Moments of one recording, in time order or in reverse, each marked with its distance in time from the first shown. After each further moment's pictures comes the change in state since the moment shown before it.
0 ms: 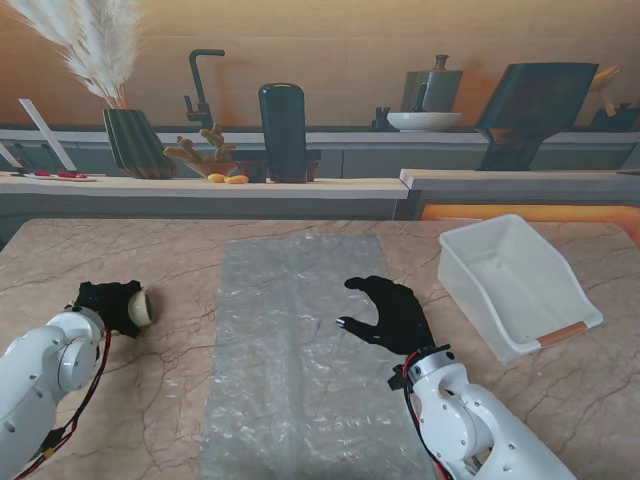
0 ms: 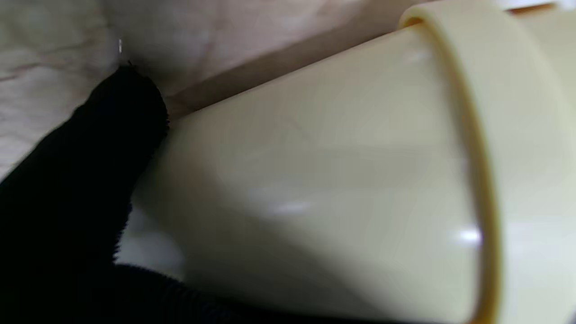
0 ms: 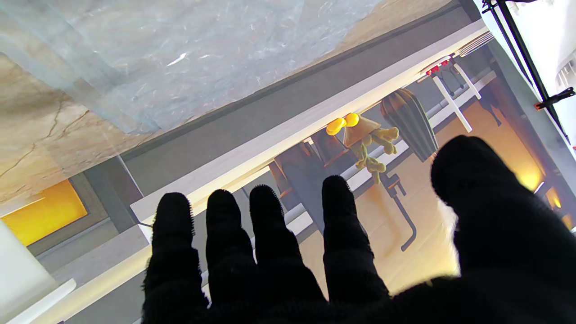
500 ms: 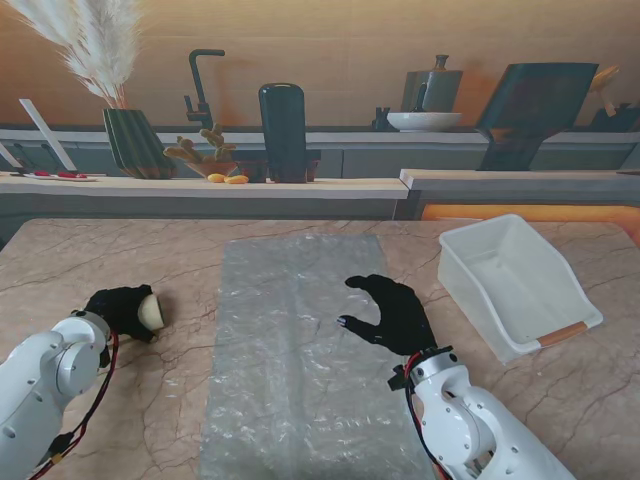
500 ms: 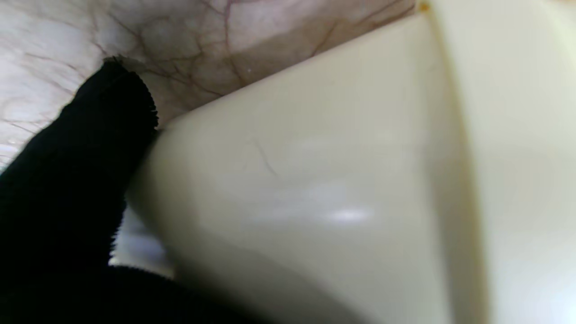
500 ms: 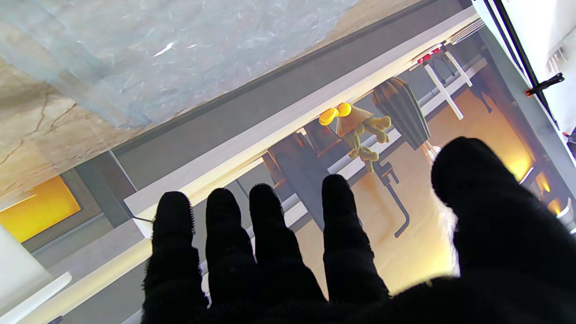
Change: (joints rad) left arm 0.038 -0.028 -0.048 -0.030 -0.055 -0.074 -0.012; right arm -0.018 -0.003 0.014 -0.013 0.010 -0.031 -0.021; left_hand -0.010 -0.001 -0.051 0.000 0.025 0.035 0.018 0.054 0.040 0.000 0.077 0.146 0.066 0.000 0.103 0.289 0.126 -0.176 0.195 0.157; right_hand 0.000 0.010 -0.008 0.000 0.010 0.000 0.000 0.000 0.013 0.001 0.000 0.001 0.010 0.002 0.002 0.000 0.009 0.000 0.001 0.000
